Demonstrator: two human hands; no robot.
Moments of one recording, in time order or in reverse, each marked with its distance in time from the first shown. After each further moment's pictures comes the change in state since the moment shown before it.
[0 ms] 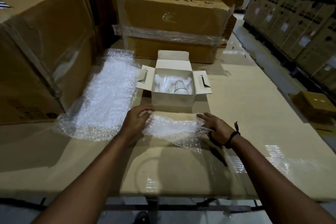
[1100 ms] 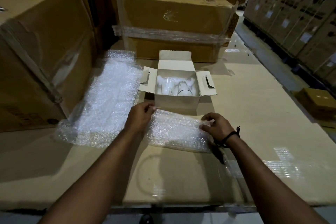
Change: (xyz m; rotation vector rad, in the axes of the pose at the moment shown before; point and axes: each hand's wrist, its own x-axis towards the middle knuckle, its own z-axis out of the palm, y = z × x) left_hand 0.029 0.008 0.001 0.264 0.088 -0.044; right_hand 0.021 -0.021 0.011 0.445 0.260 0.418
